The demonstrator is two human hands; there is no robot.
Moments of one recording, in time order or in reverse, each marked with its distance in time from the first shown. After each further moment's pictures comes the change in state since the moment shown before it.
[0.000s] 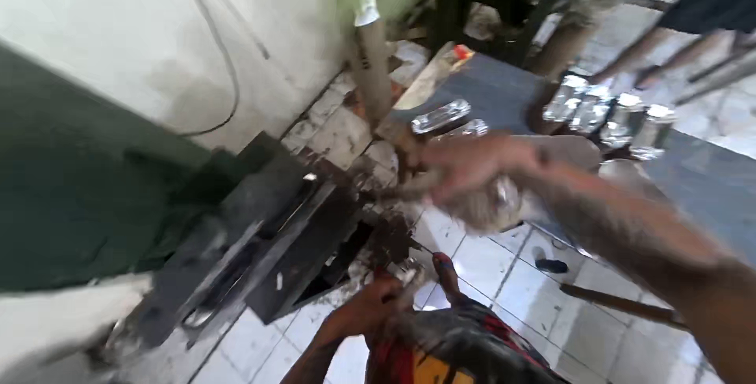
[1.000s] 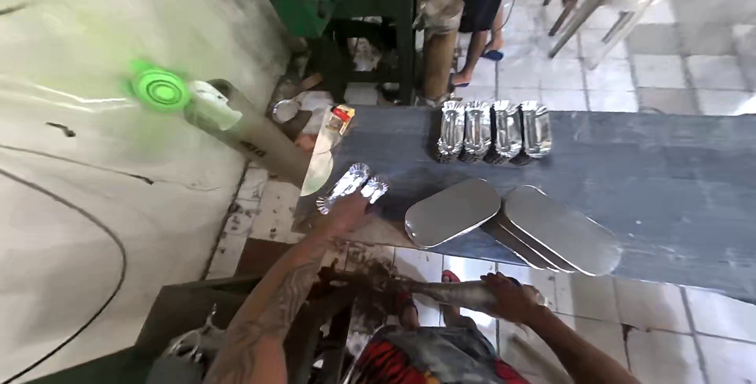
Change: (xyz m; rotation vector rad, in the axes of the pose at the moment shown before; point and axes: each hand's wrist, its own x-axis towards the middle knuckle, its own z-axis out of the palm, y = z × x) left_hand 0.412 0.113 -0.144 1.333 -0.067 0.039; right_hand -0.087 0.337 0.255 0.232 -0.028 0.732
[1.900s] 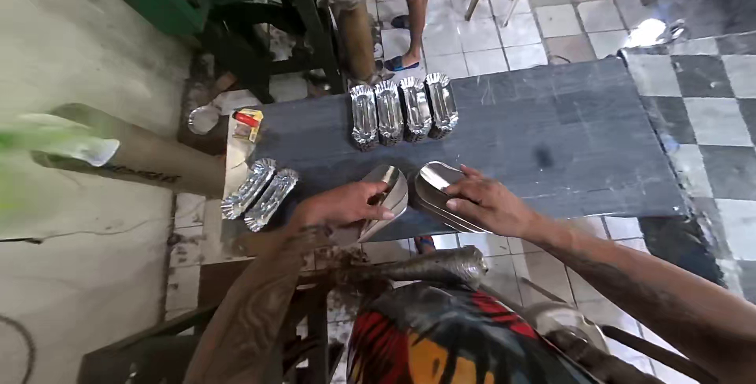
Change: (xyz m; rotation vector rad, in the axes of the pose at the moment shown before) left_hand -0.002 0.184 -0.103 -0.582 -0.447 0.499; right_hand -0.107 0.010 -0.184 0.271 0.772 -0.541
